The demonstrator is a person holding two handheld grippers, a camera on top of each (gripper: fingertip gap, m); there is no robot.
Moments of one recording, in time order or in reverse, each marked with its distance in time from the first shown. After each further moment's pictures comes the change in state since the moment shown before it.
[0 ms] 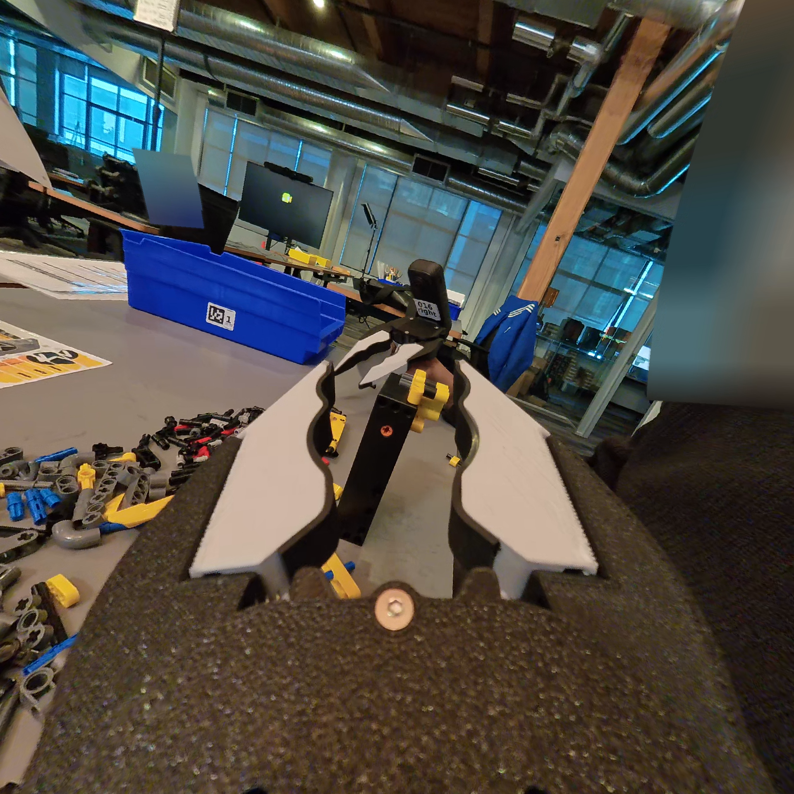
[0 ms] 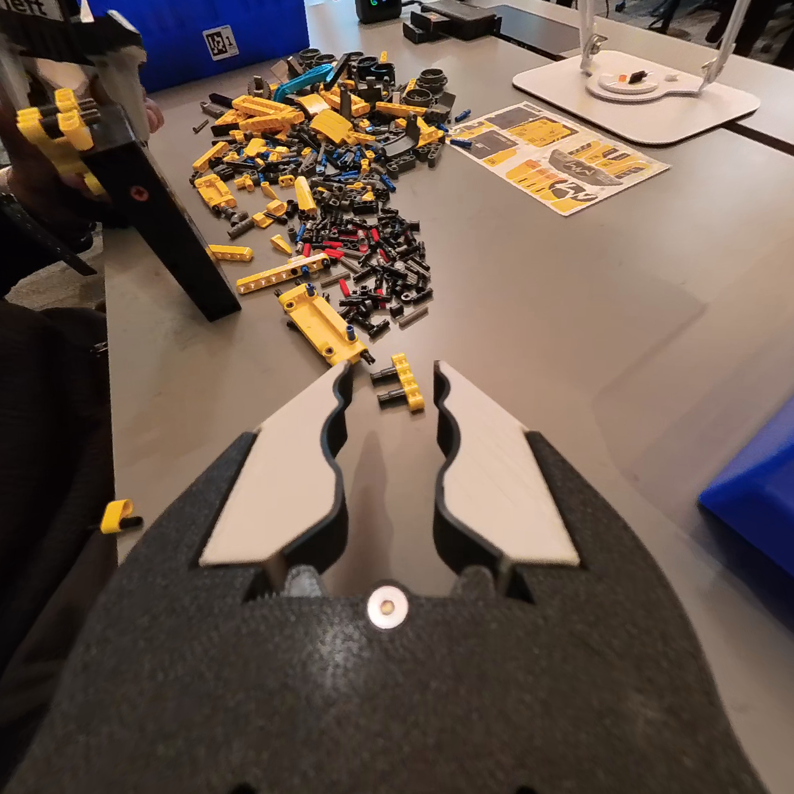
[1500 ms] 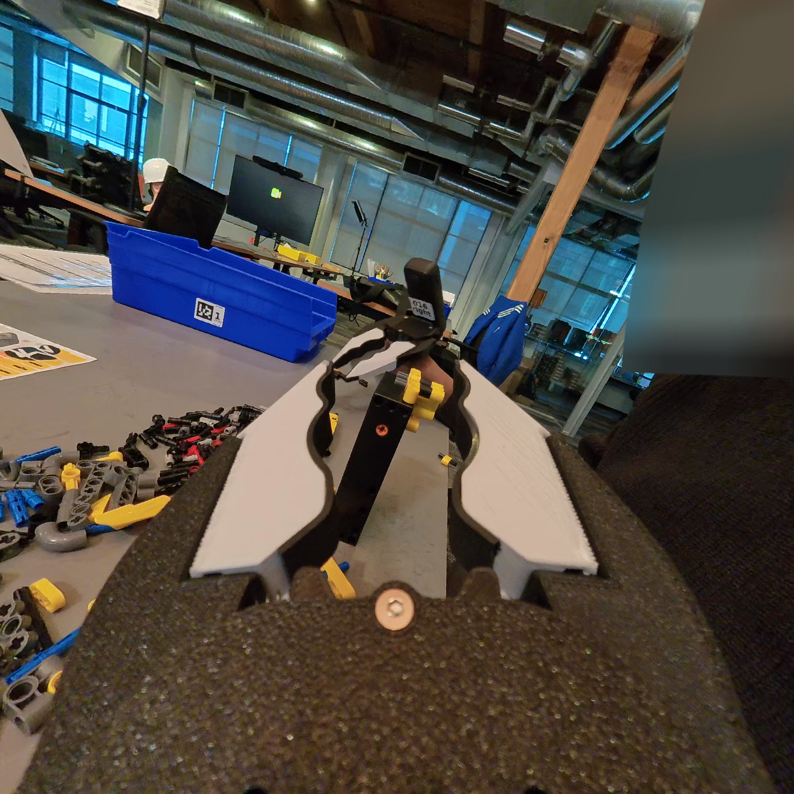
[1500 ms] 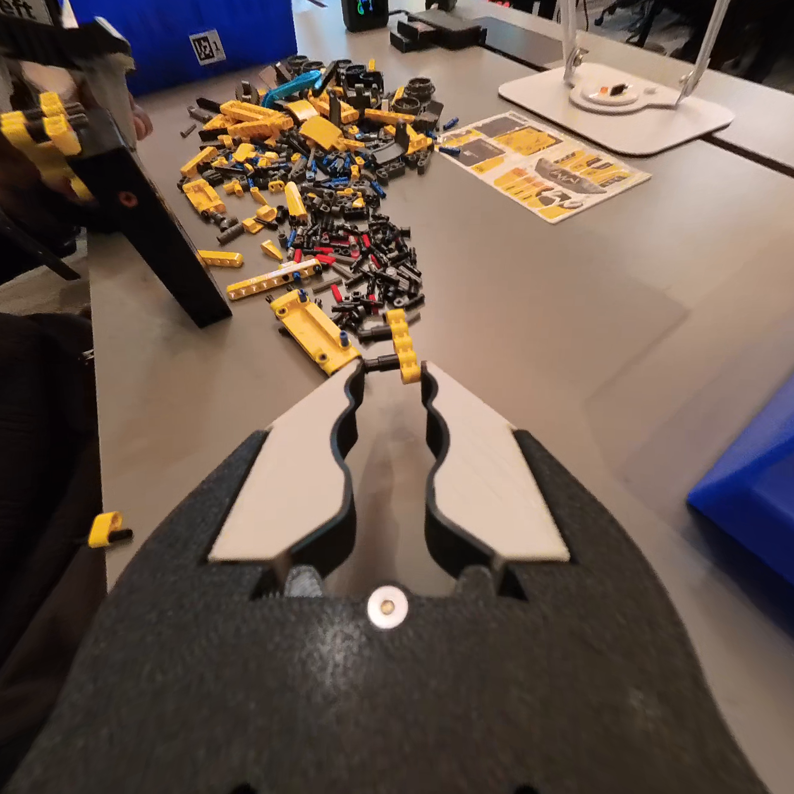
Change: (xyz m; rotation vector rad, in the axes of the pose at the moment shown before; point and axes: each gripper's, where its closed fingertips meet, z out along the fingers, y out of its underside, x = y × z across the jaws) left arm 0.001 0.000 0.001 -0.004 0.023 -0.022; right arm 0.002 -0.005 0.001 0.023 0.033 -0.010
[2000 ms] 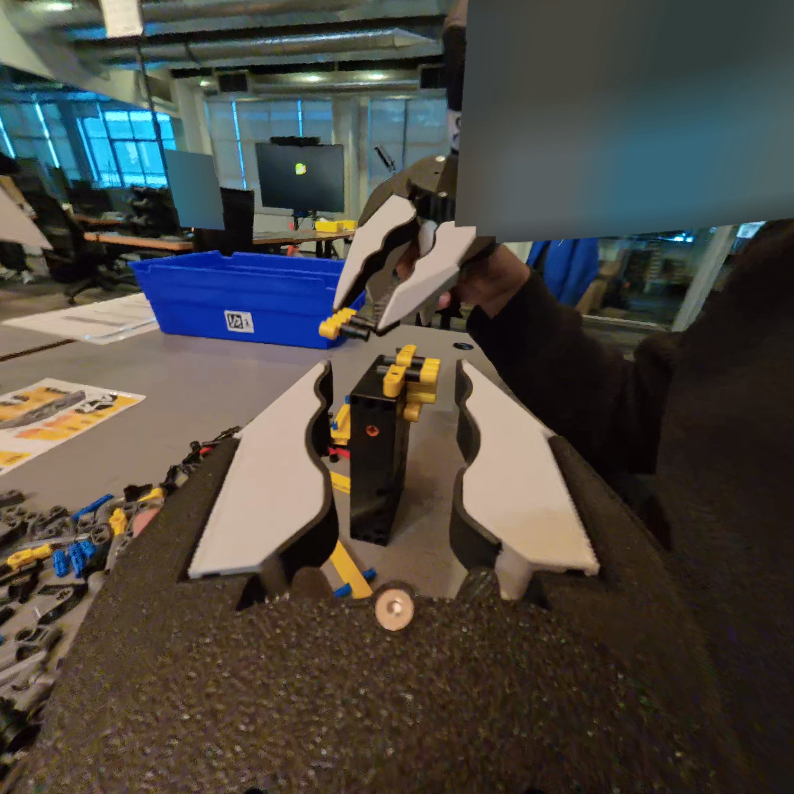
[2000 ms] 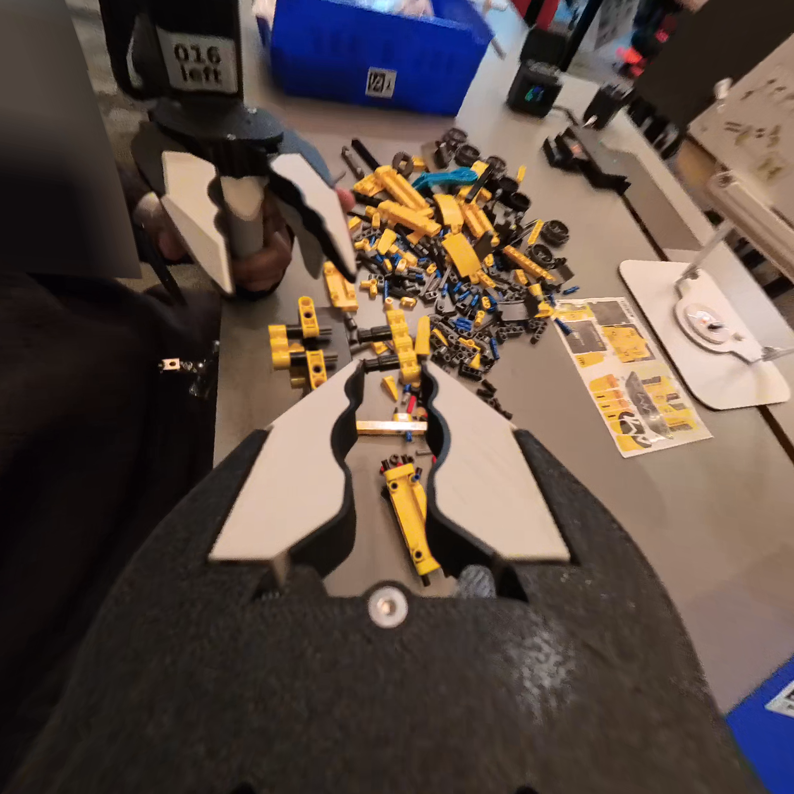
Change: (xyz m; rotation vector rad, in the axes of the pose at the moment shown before) left arm 0.013 0.021 0.024 -0.138 -0.072 0.309; right arm -0.110 -0.106 0.052 -0.089 -0.160 -0.383
